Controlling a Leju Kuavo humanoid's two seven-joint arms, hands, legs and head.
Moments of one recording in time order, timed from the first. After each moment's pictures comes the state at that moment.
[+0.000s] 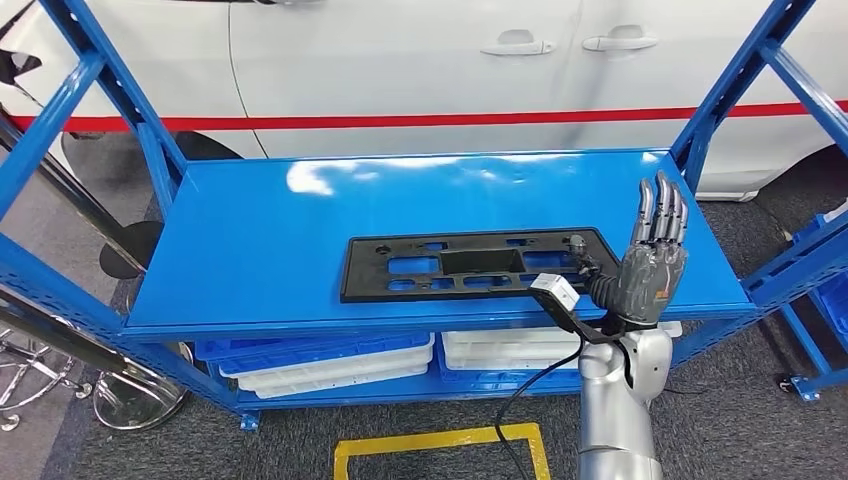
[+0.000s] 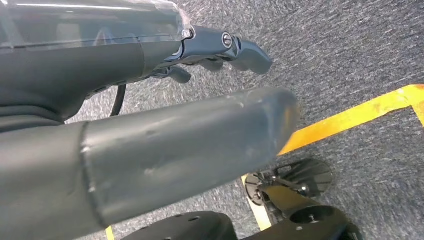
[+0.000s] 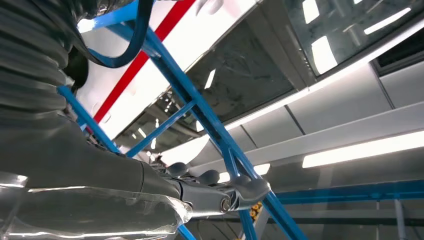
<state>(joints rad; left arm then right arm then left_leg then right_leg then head) -0.12 -0.19 1.15 -0.19 -1.21 0.11 -0.45 -0.36 0.26 -0.44 -1.37 1.10 -0.69 -0.64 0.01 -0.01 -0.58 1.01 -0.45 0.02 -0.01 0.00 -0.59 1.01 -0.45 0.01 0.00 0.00</state>
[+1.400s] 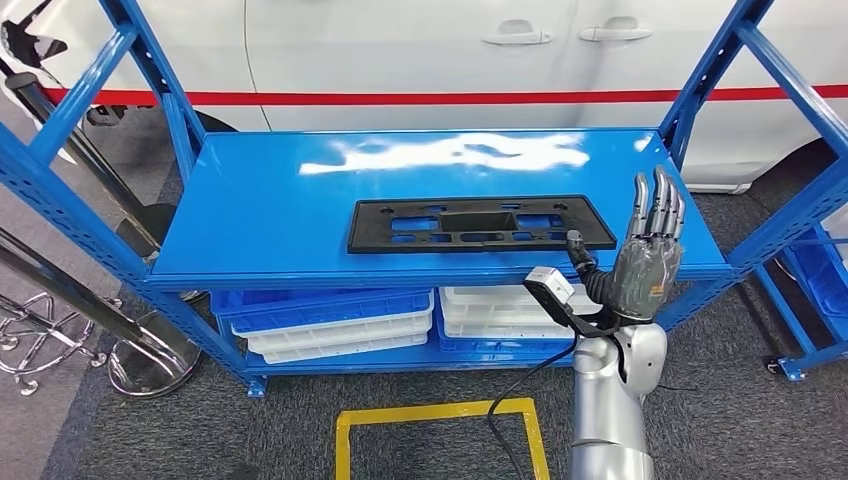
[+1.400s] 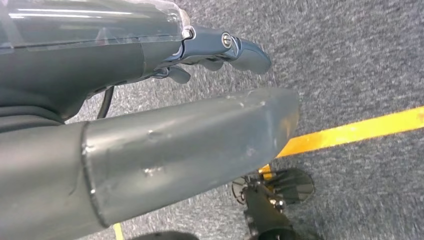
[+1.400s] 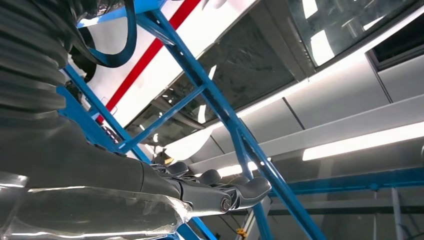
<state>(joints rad) -0.17 -0.15 1.20 -0.19 -1.14 0.04 -0.39 -0.40 0.30 -0.47 -1.36 1.13 -0.69 -0.64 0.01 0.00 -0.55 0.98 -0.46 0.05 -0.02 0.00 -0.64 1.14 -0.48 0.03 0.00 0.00</state>
